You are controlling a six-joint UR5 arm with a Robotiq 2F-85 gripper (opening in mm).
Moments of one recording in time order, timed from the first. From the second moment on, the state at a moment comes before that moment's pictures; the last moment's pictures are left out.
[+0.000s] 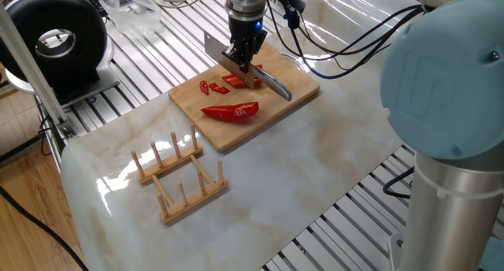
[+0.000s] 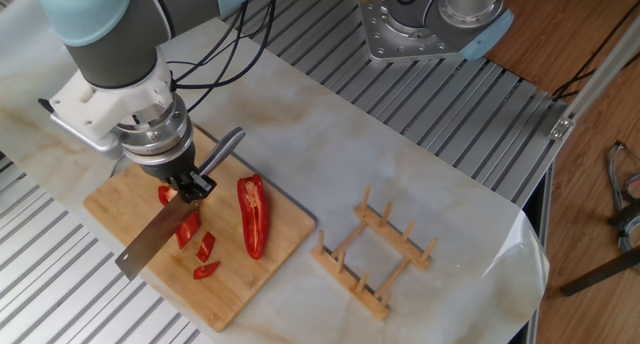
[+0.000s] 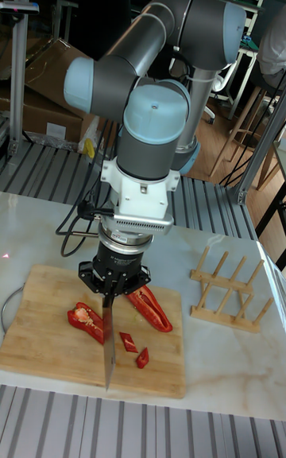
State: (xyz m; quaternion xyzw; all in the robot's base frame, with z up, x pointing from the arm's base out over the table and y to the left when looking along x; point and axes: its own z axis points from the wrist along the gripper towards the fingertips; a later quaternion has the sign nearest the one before) arm 0.643 -0.024 0.076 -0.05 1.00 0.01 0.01
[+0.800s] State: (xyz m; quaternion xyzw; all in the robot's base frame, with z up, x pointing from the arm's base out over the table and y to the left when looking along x) arm 0.641 -0.022 0.075 -0.05 1.00 0.01 0.00
